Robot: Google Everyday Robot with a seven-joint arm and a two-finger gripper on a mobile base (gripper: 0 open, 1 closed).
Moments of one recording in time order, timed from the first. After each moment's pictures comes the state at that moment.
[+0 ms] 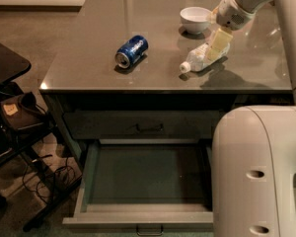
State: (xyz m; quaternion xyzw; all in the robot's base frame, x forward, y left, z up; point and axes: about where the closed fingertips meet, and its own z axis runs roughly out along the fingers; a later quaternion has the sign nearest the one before) arm 0.731 -0.201 0.900 -0.62 0.74 0.05 0.26
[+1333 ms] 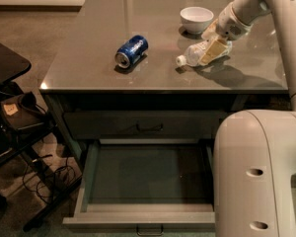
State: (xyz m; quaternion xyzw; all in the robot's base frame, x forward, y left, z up) arm 0.744 -0.211 0.866 -0.61 0.74 0.08 0.27
